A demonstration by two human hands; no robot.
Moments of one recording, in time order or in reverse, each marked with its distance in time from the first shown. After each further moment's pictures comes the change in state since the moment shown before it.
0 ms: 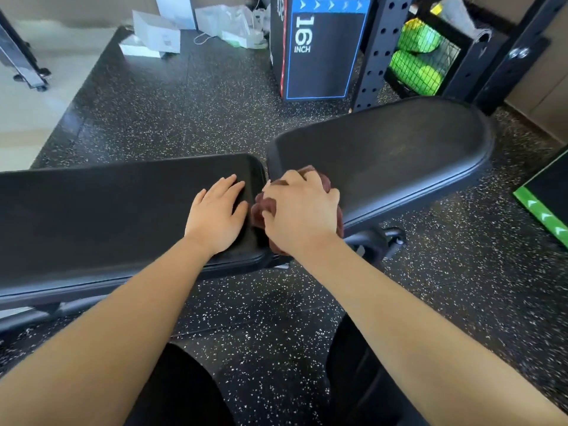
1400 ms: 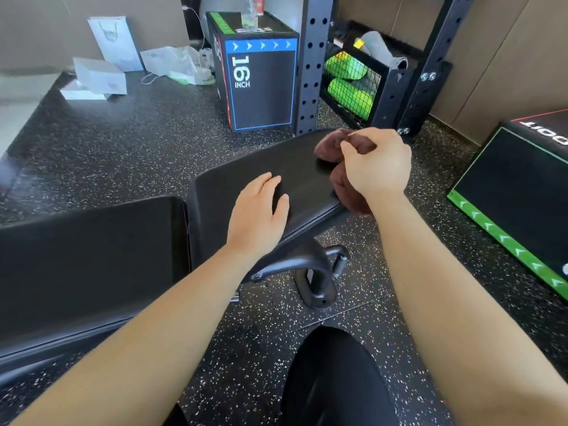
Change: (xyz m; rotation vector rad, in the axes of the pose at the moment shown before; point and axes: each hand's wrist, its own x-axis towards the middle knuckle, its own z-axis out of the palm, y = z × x) left_hand 0.047 0.201 0.028 -0.294 0.174 0.232; right_hand 0.026 0.224 -0.098 0.410 0.468 0.567
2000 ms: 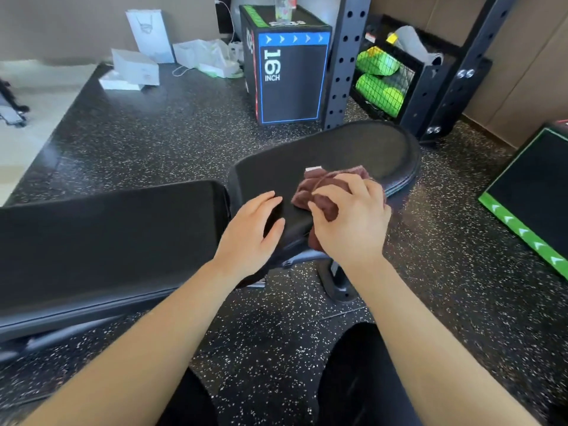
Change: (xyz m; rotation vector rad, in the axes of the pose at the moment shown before) left_hand -0.064 -0.054 -0.051 0.065 -0.130 0.033; right_hand -0.130 -0.026 0.042 -0.141 -0.061 -0.340
